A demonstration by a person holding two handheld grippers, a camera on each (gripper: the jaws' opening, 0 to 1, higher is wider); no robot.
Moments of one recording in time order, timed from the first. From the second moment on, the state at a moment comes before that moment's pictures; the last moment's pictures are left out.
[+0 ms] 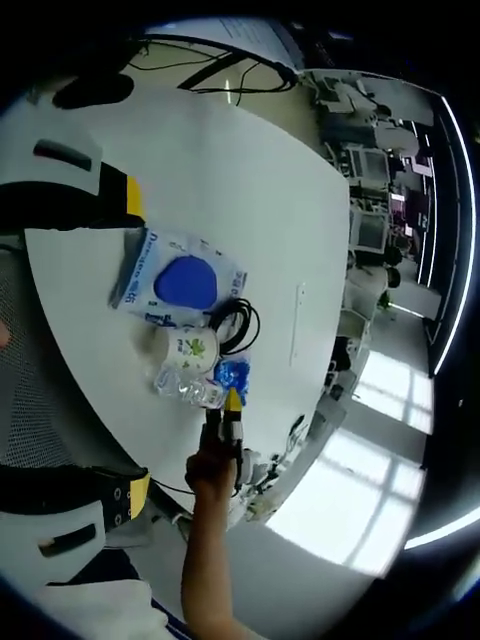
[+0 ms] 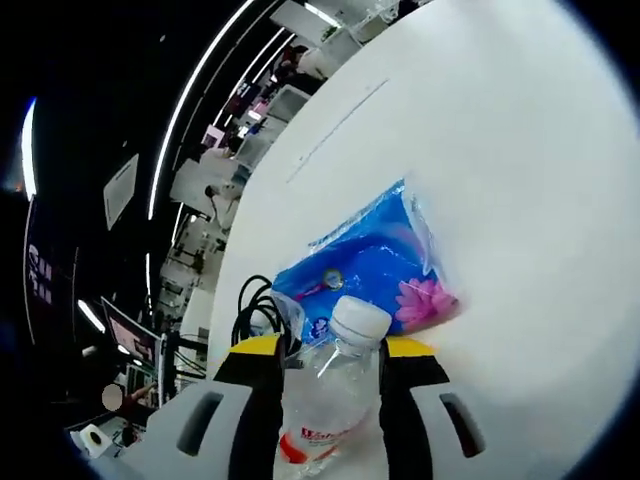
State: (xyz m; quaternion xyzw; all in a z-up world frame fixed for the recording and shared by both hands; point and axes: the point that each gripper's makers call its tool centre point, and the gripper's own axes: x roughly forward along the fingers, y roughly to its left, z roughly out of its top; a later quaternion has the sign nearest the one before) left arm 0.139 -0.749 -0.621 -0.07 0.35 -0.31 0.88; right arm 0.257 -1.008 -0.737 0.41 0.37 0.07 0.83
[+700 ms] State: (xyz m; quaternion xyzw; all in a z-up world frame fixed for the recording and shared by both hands) left arm 0.129 -0.746 -0.631 -0.06 0.36 -0.31 0.88; right arm 0.277 -1.006 -0.742 0.46 0.39 0.03 0.79
